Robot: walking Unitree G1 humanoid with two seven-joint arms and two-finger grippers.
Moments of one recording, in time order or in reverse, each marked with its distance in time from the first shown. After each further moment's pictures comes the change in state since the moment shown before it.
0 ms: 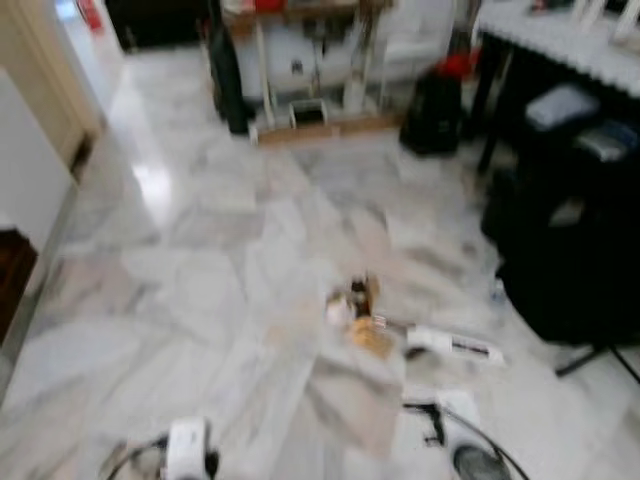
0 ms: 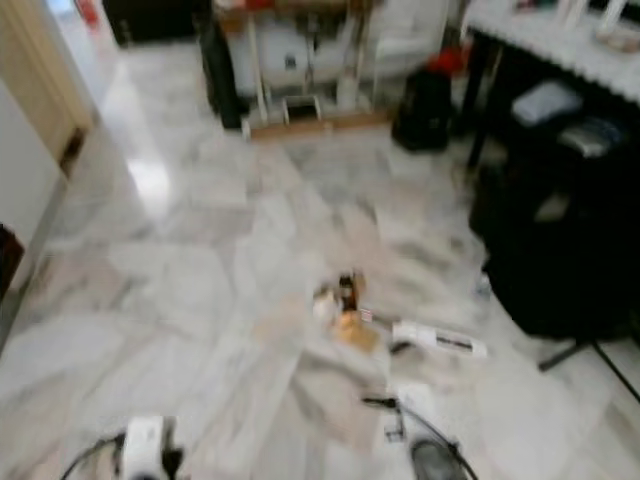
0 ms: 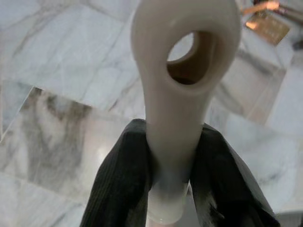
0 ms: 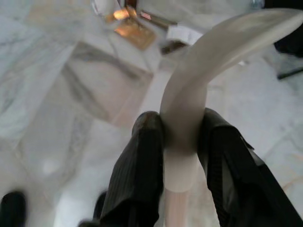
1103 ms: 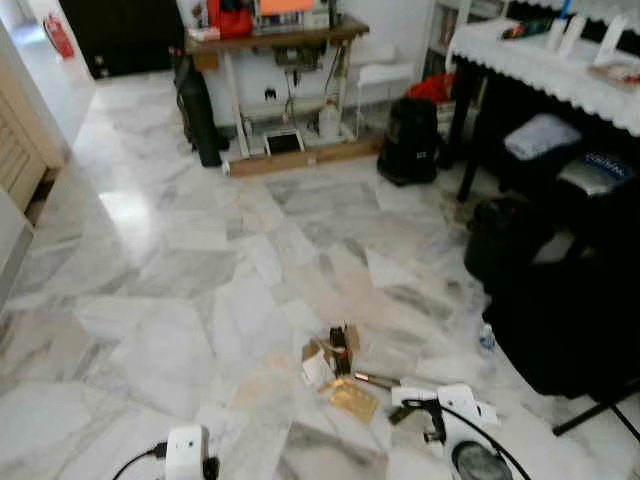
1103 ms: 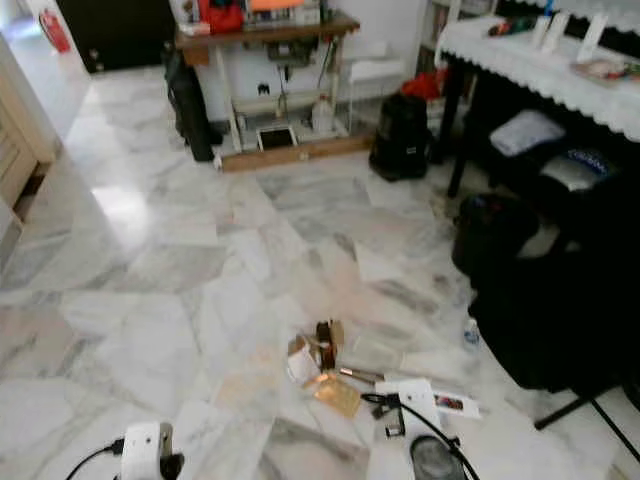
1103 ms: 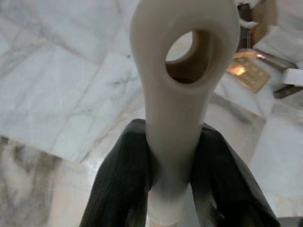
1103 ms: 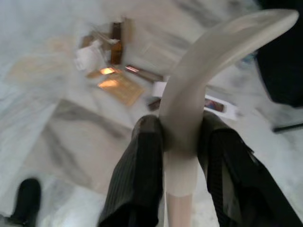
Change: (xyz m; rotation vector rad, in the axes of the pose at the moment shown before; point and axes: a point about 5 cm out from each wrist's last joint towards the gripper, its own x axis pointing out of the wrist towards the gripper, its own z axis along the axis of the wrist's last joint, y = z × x) left arm -0.004 0.007 -0.008 -0.023 0.022 0.022; right arm 0.000 0.011 0.005 -0.007 -0.021 0.034
